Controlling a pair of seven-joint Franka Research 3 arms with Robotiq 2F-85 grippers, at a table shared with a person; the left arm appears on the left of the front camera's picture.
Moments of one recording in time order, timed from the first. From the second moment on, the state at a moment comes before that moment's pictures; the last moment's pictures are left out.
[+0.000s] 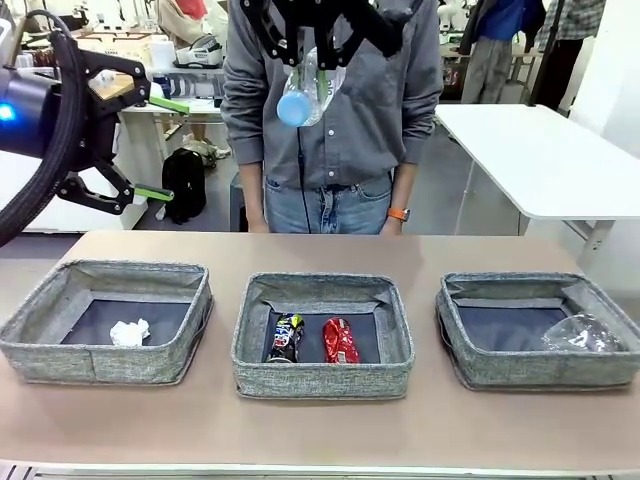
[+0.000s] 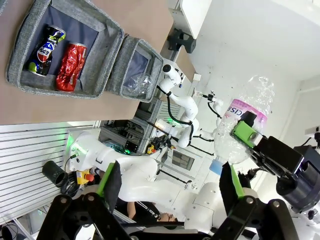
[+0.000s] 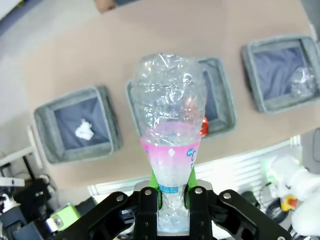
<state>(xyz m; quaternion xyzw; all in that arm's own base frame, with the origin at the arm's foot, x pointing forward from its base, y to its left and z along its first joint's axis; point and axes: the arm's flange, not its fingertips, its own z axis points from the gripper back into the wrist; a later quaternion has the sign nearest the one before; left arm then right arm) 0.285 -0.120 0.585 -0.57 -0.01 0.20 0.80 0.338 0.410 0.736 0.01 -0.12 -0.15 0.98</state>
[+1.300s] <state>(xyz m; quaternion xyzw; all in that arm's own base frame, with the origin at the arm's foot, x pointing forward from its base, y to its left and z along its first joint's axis) 0.285 -0.120 0.585 -0.57 -0.01 0.20 0.80 0.334 0.405 0.753 0.01 -0.09 -0.18 0.98</state>
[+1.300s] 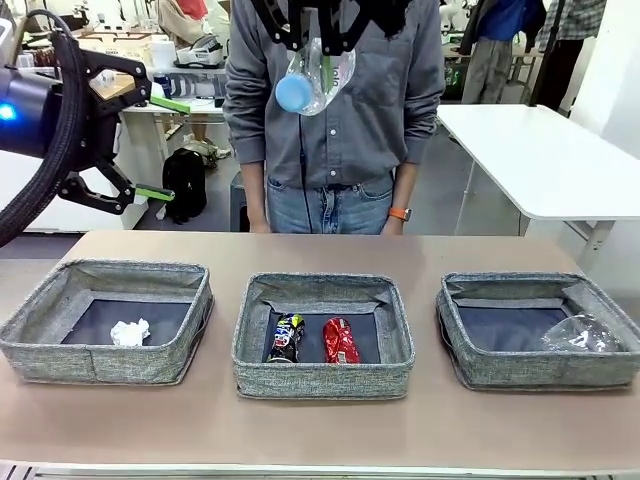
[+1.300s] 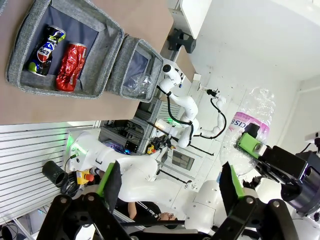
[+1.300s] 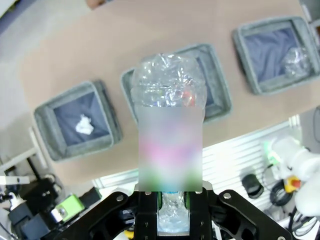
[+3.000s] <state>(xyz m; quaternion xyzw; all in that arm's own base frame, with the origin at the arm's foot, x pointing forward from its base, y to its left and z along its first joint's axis) 0.285 -0.120 0.585 -0.57 -0.01 0.20 0.80 0.333 0.405 0.754 0.01 -0.09 -0.18 0.98</state>
